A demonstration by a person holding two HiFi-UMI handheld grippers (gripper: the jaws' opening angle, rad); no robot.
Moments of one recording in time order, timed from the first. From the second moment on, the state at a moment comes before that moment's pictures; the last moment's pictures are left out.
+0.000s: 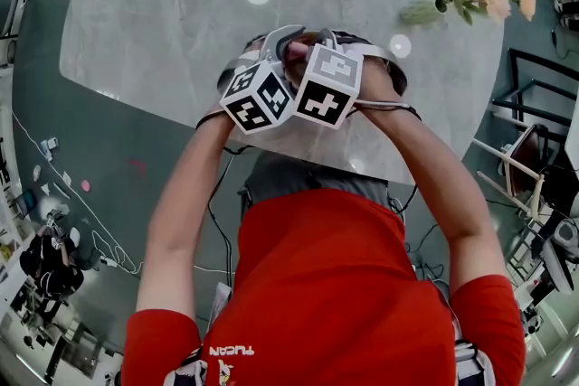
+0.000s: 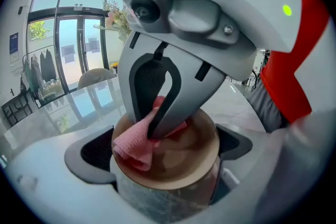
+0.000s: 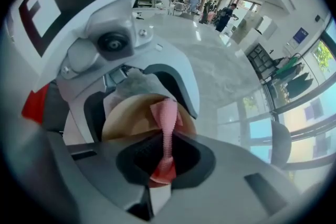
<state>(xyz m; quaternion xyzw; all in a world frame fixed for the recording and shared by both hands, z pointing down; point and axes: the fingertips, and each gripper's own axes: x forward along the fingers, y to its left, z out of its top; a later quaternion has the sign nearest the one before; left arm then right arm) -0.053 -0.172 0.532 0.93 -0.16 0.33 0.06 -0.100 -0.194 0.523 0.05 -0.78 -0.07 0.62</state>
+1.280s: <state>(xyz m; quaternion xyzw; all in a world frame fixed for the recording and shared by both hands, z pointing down) -0.059 -0.167 0.521 0.94 -0.15 0.30 0.06 -0.099 -0.179 0.494 0.10 -0.85 0.01 0.52</state>
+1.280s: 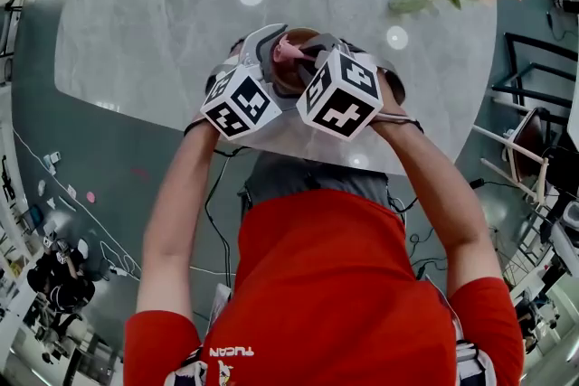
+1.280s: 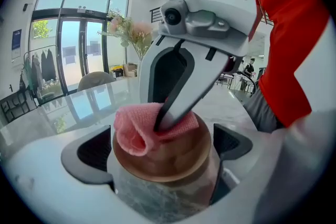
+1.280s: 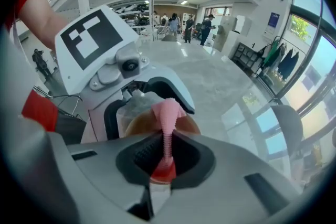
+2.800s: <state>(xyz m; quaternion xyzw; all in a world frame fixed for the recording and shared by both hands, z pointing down) -0.092 -0.112 0.271 0.90 -0.44 0.03 0.02 0.005 -0.117 0.267 0.23 -0.97 0.05 0.00</state>
